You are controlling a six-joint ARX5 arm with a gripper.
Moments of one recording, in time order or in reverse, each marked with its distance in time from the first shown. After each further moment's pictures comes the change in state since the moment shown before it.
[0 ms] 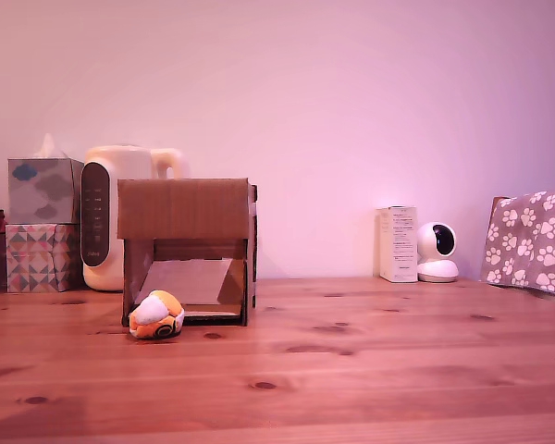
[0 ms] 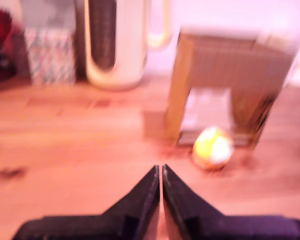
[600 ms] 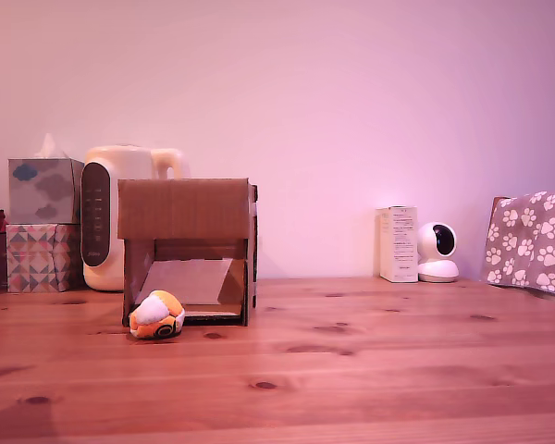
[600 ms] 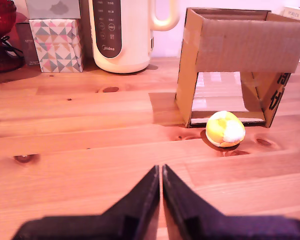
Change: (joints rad) arm 0.000 0.000 -0.002 -0.091 -0.044 0.076
